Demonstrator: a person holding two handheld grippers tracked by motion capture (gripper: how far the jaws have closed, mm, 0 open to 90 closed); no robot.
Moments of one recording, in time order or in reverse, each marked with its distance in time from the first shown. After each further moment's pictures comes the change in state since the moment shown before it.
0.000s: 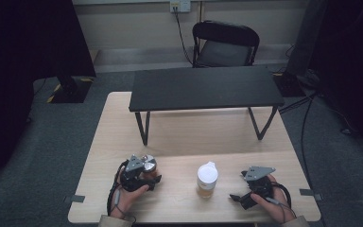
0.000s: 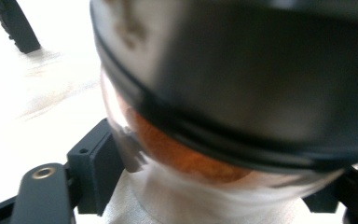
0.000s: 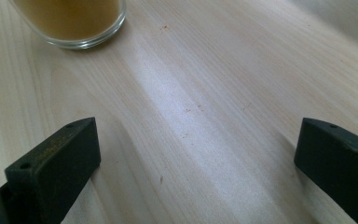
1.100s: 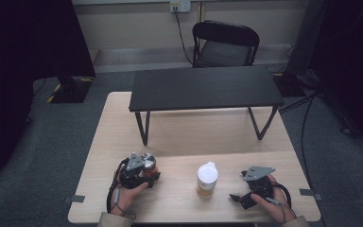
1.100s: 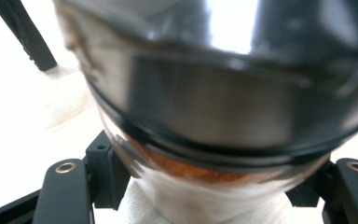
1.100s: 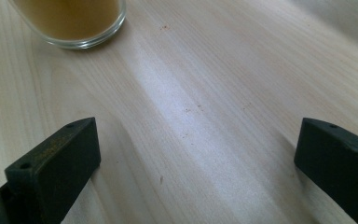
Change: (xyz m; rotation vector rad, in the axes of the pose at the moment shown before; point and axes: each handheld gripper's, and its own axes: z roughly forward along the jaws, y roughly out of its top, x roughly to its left) left arm -0.005 0.012 -0.006 0.005 0.025 0.056; right arm 0.000 0.000 0.000 0.000 -0.001 0.000
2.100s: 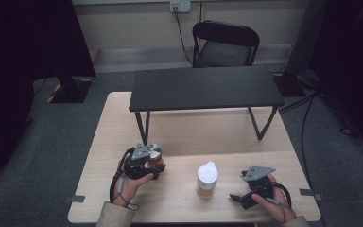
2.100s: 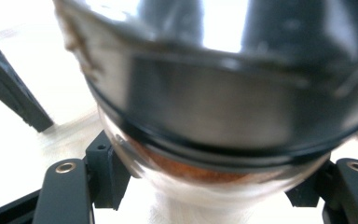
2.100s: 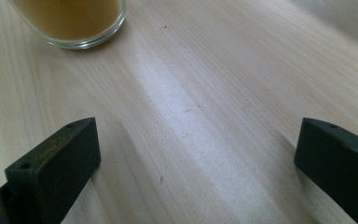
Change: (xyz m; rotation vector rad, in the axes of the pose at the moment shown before) left arm -0.002 0.045 -0.003 0.001 -0.042 0.055; right arm 0.000 0.000 0.000 0.000 0.000 0.001
